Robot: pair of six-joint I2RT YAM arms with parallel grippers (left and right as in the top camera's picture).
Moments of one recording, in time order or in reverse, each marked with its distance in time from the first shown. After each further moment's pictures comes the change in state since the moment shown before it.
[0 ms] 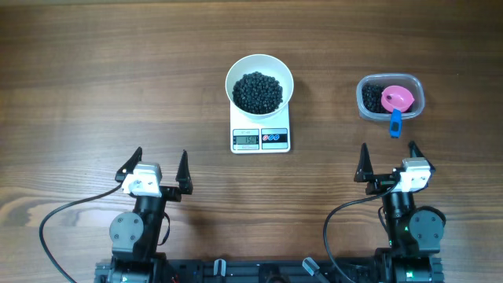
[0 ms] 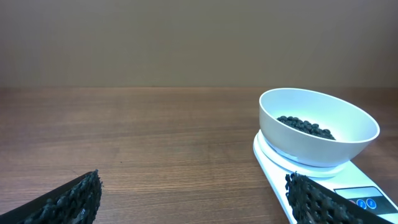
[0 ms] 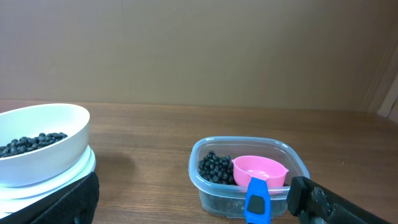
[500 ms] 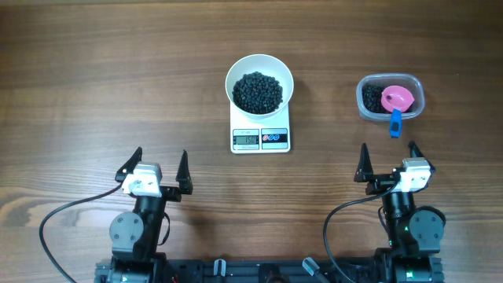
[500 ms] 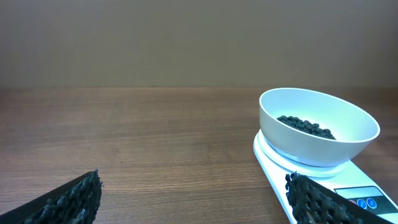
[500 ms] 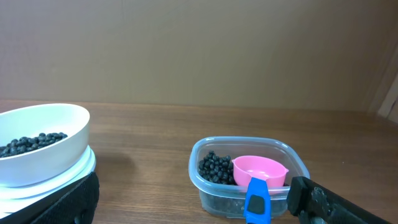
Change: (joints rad) left arm 0.000 0.000 0.000 0.000 0.000 0.002; right arm 0.000 0.000 0.000 0.000 0.000 0.000
